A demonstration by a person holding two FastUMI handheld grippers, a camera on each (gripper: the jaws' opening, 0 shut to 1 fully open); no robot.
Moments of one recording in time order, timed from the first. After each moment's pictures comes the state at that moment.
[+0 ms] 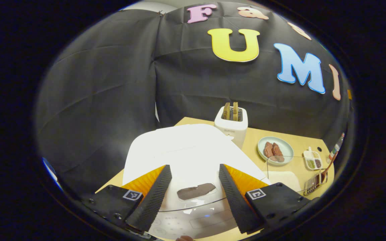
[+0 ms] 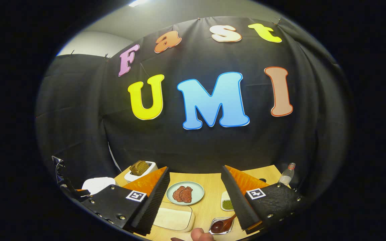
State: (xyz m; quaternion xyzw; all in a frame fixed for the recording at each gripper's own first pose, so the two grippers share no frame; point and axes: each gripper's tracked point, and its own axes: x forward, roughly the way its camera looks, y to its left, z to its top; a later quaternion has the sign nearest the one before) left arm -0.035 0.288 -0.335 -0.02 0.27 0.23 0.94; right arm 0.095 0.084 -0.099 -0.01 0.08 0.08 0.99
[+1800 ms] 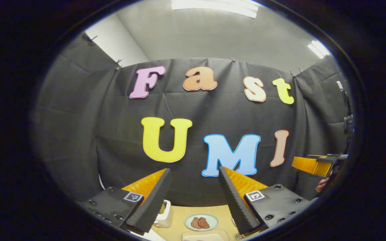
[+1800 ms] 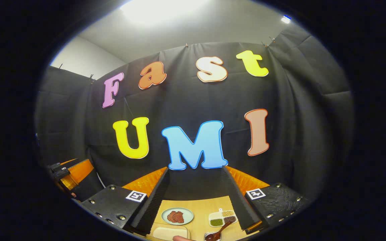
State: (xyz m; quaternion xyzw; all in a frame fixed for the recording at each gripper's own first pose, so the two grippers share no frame) left arm 0.086 0.070 0.056 0.00 -0.02 0.00 1.00; right arm 0.070 0.071 0.075 0.00 -0.02 0.00 1.00
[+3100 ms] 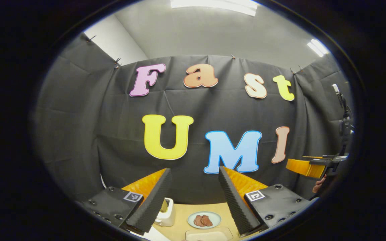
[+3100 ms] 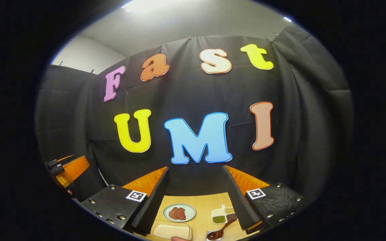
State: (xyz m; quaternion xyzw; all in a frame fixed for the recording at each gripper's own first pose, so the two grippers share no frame) left arm 0.085 0.078 0.053 0.01 -0.01 0.00 1.00; right arm 0.087 0.074 0.059 0.00 0.00 0.00 1.00
